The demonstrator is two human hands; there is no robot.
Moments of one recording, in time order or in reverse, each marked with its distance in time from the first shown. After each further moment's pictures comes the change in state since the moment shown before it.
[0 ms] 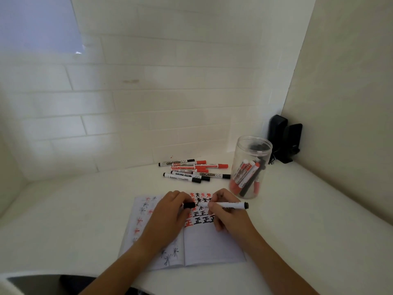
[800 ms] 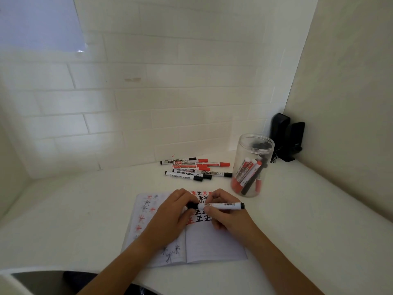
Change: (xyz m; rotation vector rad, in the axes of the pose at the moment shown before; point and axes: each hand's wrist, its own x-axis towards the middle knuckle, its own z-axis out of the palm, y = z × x) left_hand -0.001 0.005 -0.007 -0.095 -0.041 0.164; right_hand -0.007 -0.011 0.001 -0.009 -0.137 -0.004
